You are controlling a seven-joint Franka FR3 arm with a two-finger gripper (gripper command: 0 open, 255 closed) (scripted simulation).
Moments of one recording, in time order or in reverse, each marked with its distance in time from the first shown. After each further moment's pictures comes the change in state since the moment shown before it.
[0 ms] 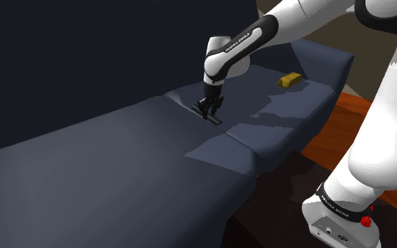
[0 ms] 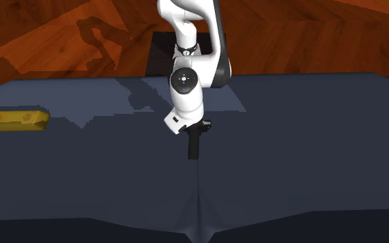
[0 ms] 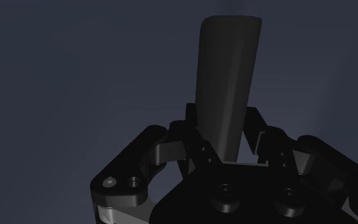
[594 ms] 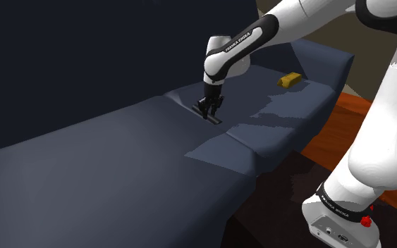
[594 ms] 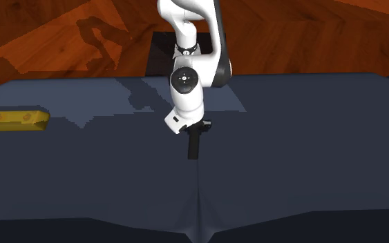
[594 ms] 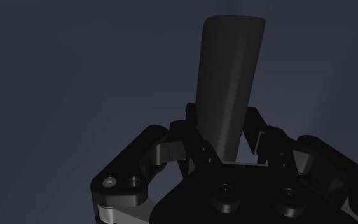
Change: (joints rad) arm 0.001 -0.003 0.001 0.000 0.000 -0.004 0.001
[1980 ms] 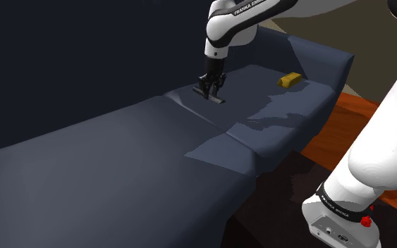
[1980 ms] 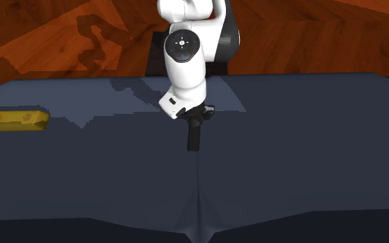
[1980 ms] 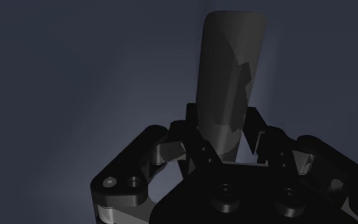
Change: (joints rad) arm -0.002 -0.128 -0.001 0.127 -0.005 -0.259 0.017
